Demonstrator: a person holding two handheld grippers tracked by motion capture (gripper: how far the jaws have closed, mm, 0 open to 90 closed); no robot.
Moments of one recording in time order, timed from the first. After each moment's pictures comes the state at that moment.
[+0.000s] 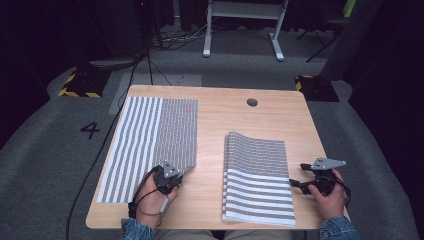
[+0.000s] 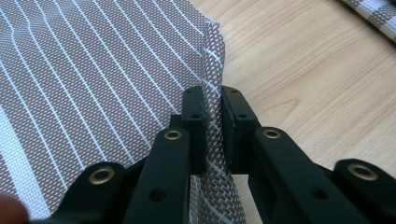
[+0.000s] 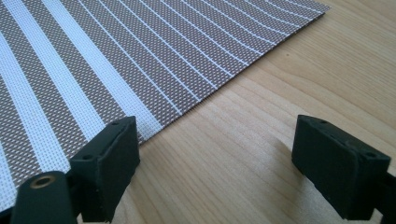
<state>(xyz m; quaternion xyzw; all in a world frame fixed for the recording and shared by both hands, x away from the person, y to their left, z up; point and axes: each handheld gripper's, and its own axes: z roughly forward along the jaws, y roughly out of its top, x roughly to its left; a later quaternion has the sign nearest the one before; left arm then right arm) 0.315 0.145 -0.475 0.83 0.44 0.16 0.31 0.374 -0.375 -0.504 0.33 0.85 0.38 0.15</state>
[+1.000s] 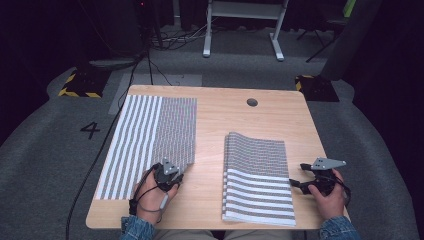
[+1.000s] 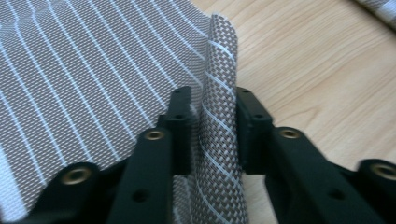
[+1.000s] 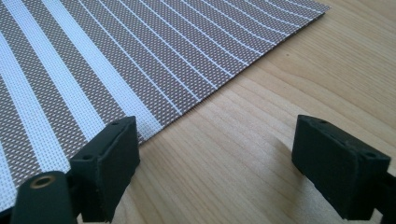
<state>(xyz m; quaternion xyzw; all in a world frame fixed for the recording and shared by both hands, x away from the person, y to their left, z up) 0.326 0.147 -0.482 0.82 0.44 0.15 0.32 0.374 -0.375 -0.504 0.33 0.85 0.38 0.15</state>
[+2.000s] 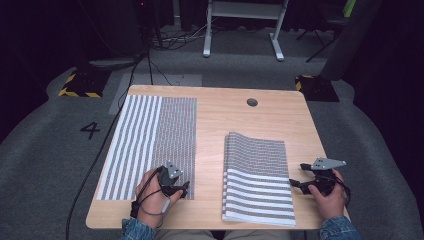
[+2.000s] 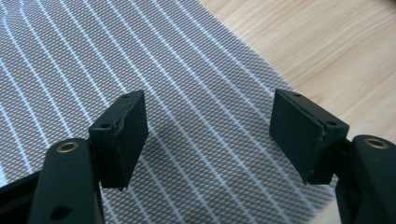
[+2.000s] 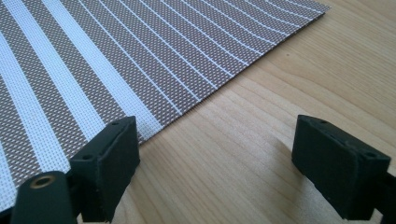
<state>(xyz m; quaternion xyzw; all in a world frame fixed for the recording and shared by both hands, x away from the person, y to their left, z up) 0.320 0.137 -0.489 0.83 0.43 0.17 0.30 0.374 -0.375 -0.504 0.33 0.85 0.38 0.15</state>
